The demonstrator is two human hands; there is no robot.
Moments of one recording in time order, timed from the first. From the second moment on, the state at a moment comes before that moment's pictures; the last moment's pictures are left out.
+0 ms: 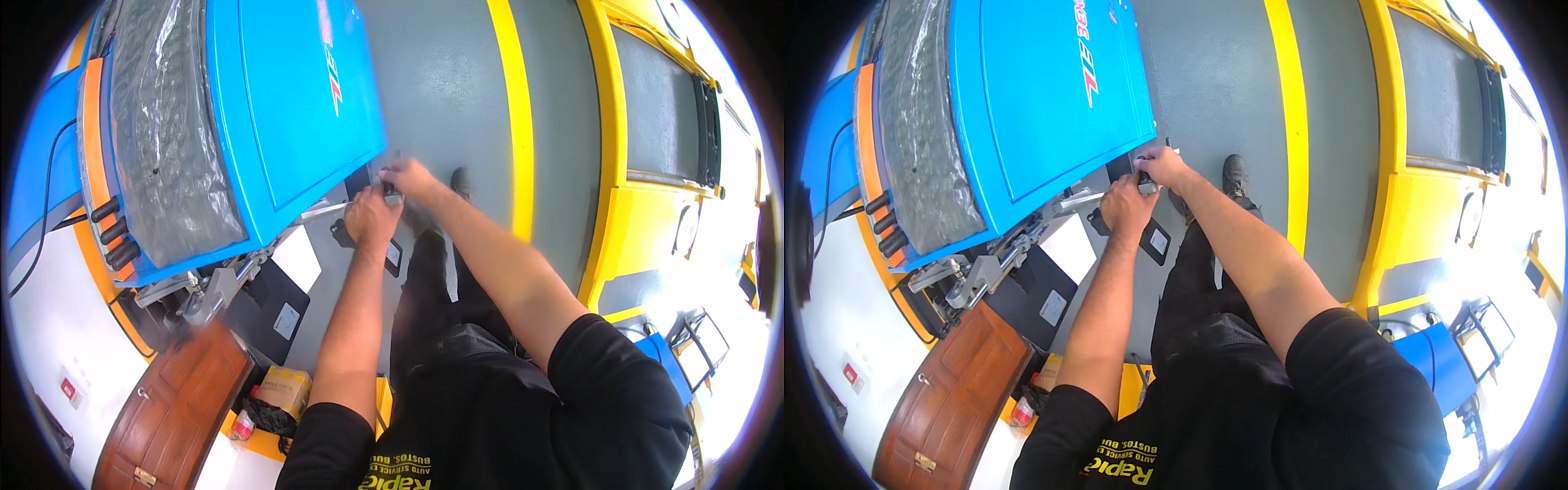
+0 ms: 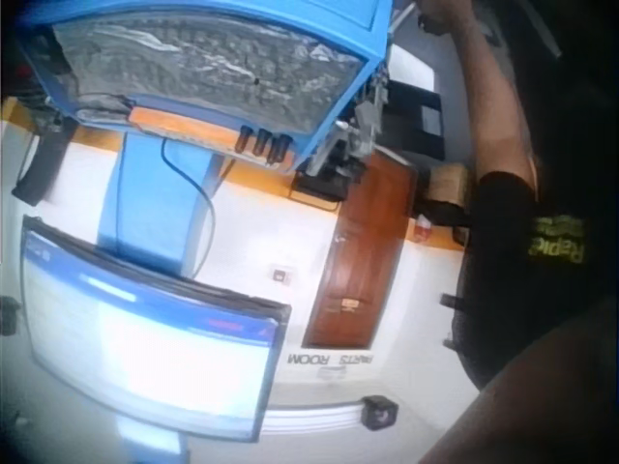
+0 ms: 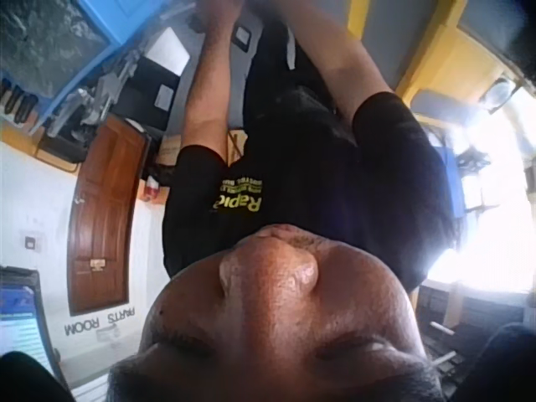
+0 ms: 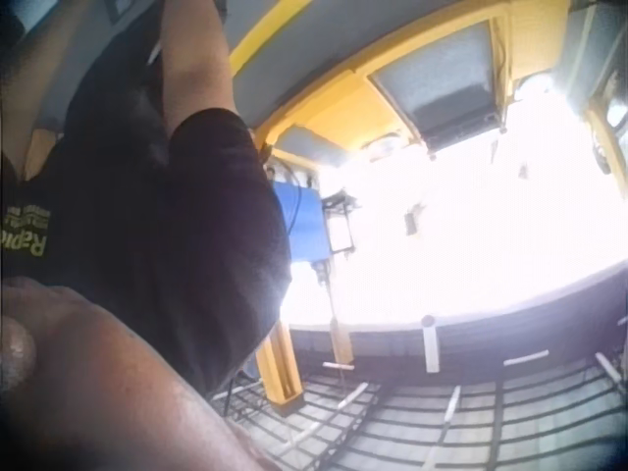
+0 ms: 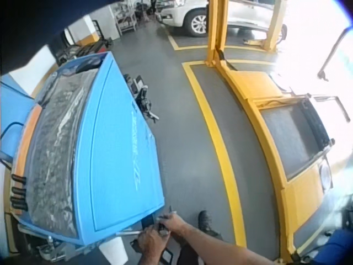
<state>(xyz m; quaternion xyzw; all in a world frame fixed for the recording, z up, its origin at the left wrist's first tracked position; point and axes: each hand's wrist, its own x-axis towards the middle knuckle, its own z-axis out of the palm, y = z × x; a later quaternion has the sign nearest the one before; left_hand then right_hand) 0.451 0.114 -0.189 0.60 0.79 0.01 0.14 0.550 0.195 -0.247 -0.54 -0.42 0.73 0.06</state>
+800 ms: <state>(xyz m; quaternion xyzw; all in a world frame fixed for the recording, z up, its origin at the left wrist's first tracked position) 0.361 0.056 -0.158 0.47 0.84 0.26 0.11 0.535 0.159 -0.164 -0.44 -0.67 0.58 0.14</state>
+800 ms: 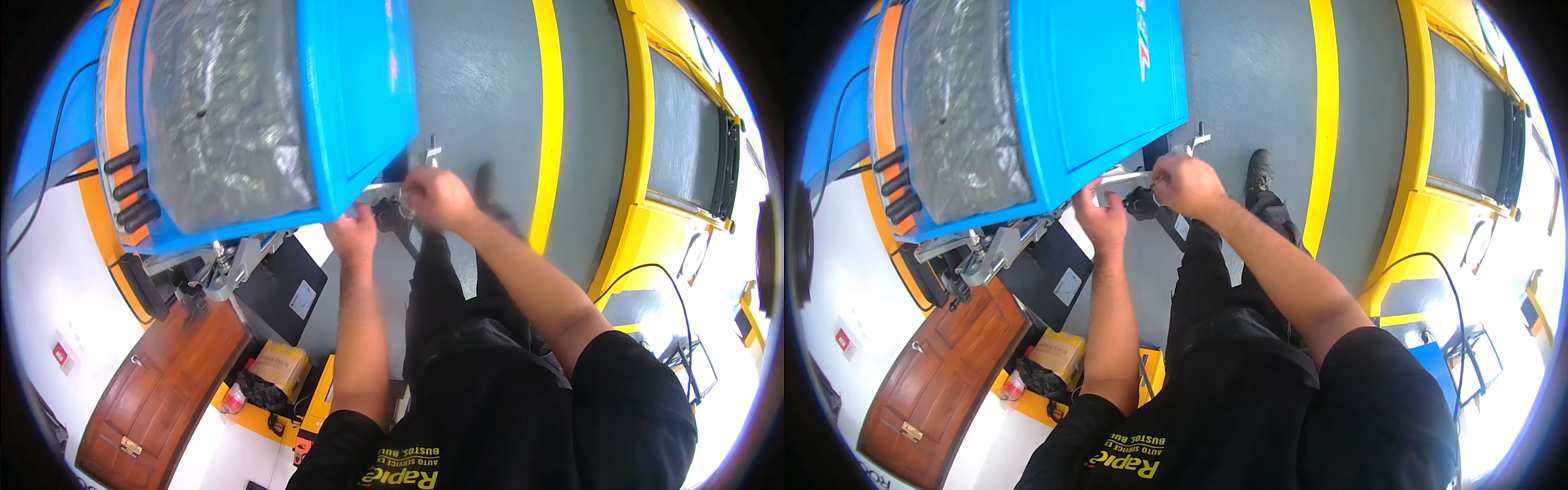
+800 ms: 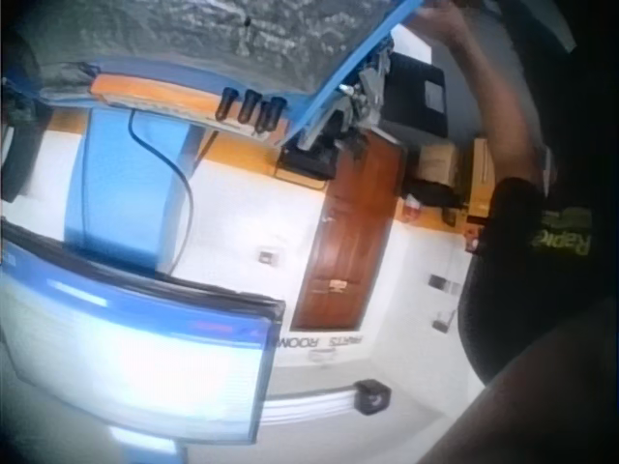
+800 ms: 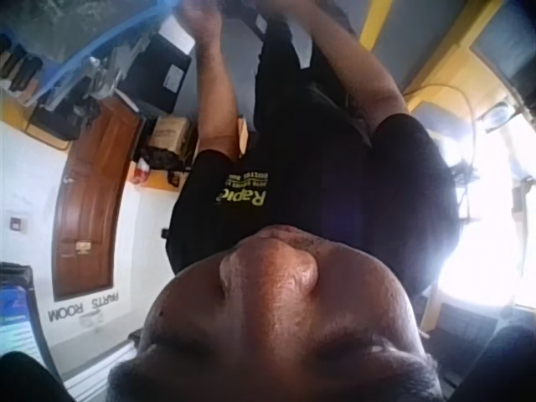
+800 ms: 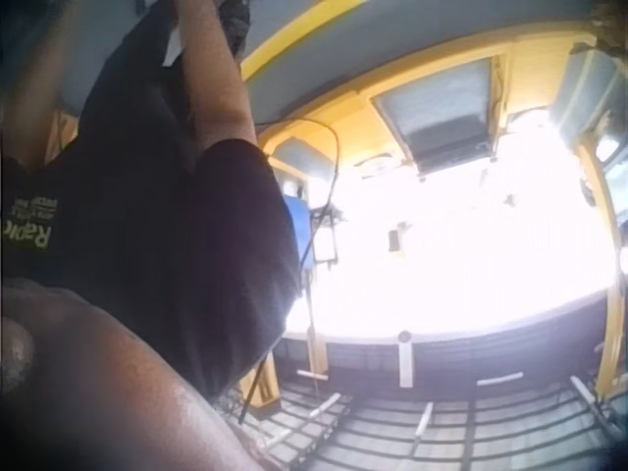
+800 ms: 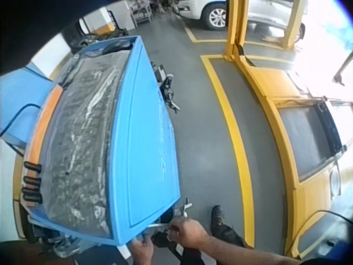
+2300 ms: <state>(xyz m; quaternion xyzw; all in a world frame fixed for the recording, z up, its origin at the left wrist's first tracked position) 0.268 0.021 -0.248 0.36 0.80 0.29 0.39 0.356 0.132 -0.282 -0.56 -0.63 0.54 -0.01</state>
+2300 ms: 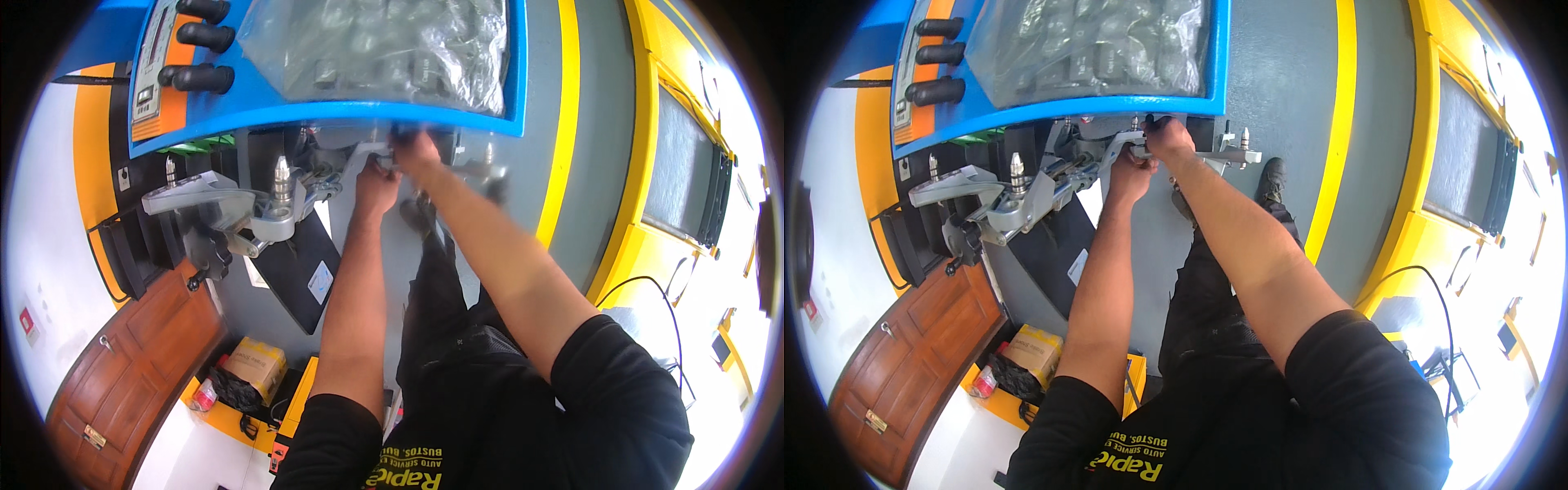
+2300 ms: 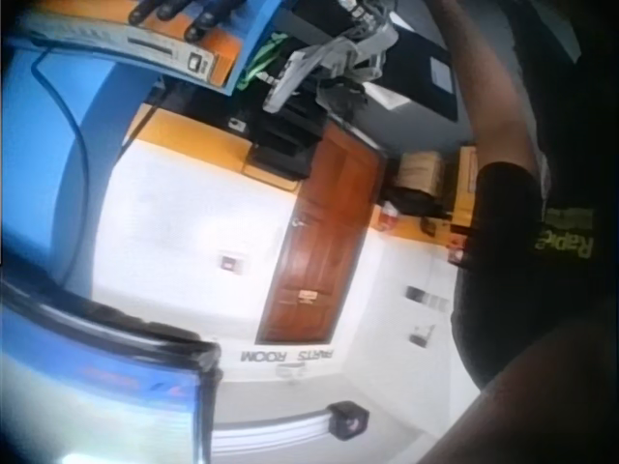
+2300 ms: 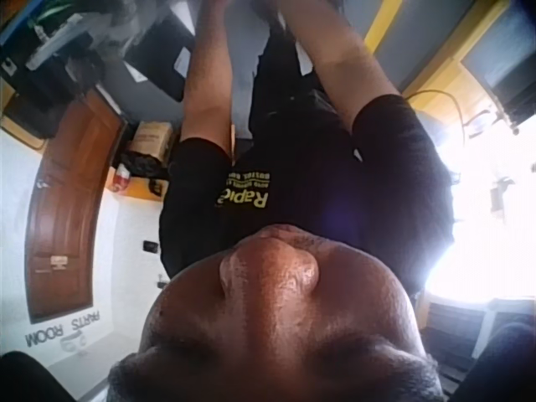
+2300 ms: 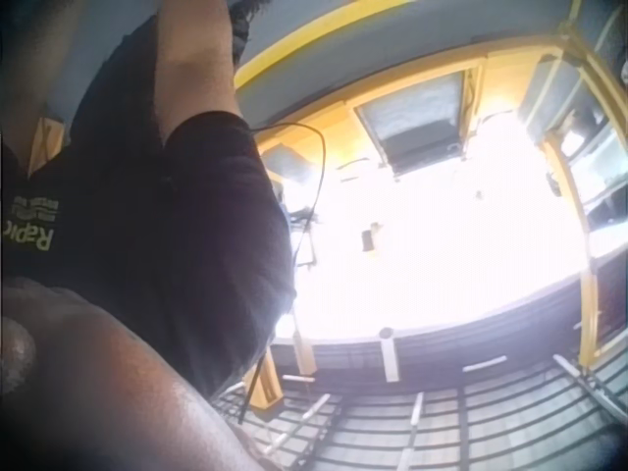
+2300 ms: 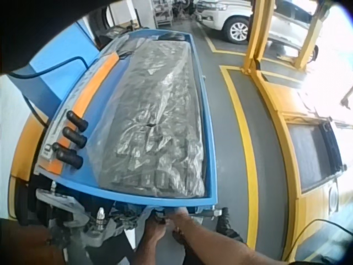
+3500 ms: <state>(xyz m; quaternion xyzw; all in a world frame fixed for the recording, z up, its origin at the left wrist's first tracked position) 0.249 0.036 -0.250 0.26 0.78 0.31 0.49 0.317 0.142 -0.378 -0.42 -0.78 0.42 -0.18</state>
